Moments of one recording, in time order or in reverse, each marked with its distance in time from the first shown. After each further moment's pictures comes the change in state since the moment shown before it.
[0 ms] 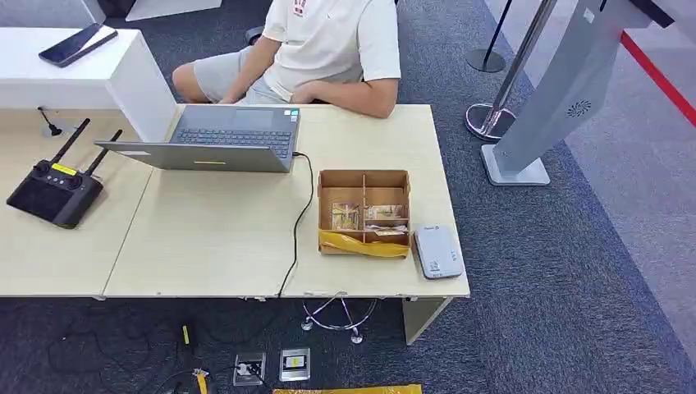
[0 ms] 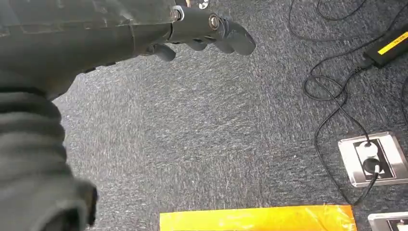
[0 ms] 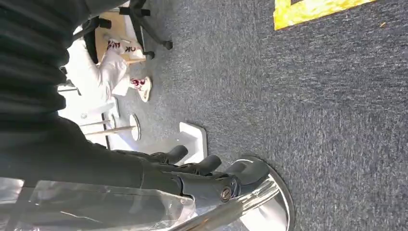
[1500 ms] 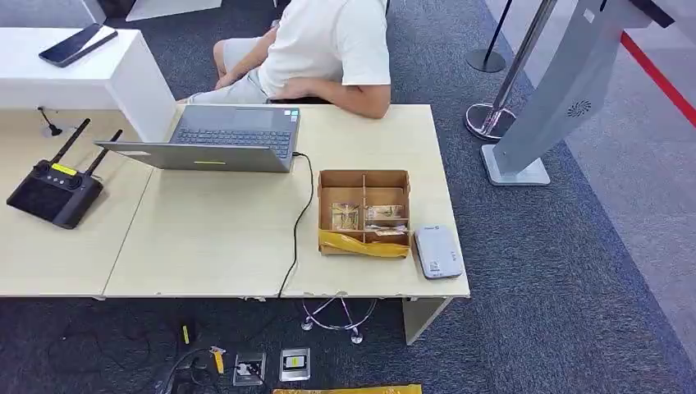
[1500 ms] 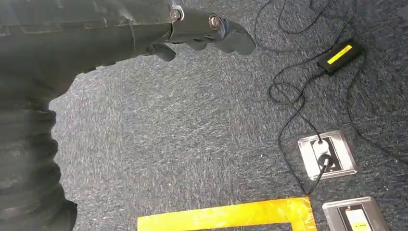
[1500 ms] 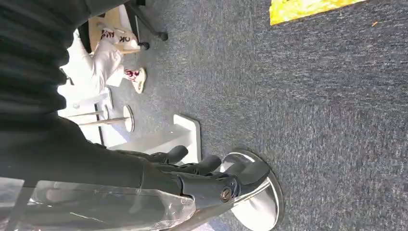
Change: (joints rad) left arm -0.095 -0.056 -0.013 0.035 -0.070 0.016 0.018; right arm -0.004 -0.004 0.016 0.001 0.018 0.005 -0.032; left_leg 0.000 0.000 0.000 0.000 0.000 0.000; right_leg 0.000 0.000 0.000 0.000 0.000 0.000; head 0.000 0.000
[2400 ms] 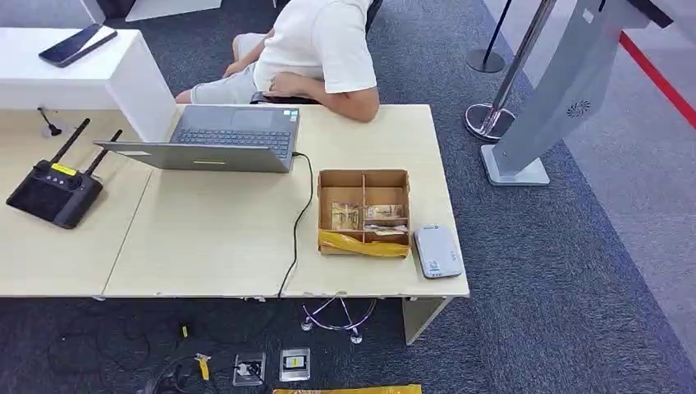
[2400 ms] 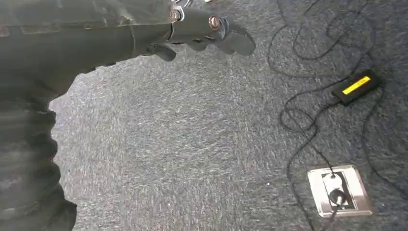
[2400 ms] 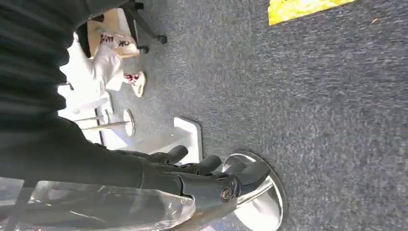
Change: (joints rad) left arm 0.026 0.026 0.070 0.041 -0.020 0.051 -0.049; right arm 0.004 -0.003 0.000 0.002 -0.019 -0.011 -0.008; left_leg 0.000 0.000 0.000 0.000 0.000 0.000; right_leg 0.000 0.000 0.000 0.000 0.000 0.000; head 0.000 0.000
